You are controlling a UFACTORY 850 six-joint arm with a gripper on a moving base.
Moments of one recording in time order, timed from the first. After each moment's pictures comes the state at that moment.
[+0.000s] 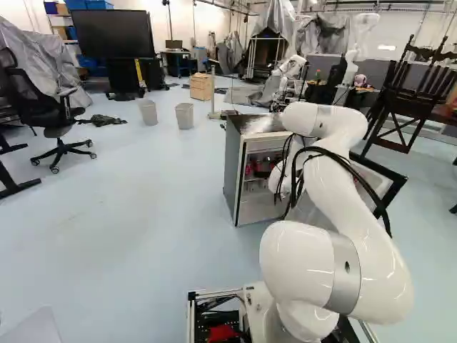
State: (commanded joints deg) arm -24.7 -70.2 -76.3 -31.2 62.1 0.0
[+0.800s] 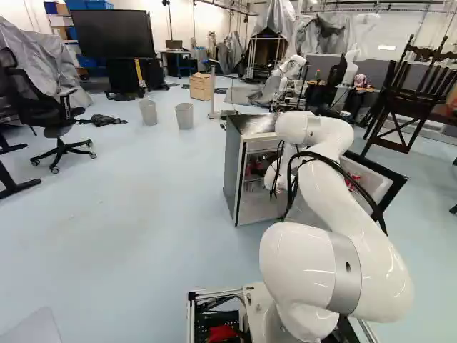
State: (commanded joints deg) arm -22.6 -76.0 -87.0 -31.2 58.0 0.0
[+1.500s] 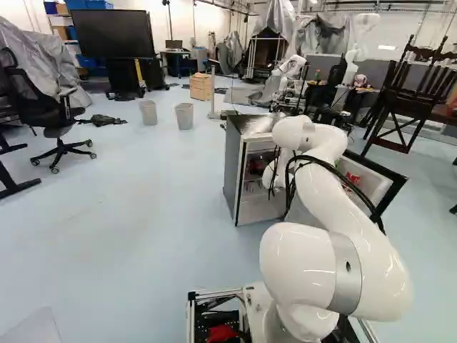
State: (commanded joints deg) arm -21.7 -80.0 -94.0 -31.2 54.1 0.0
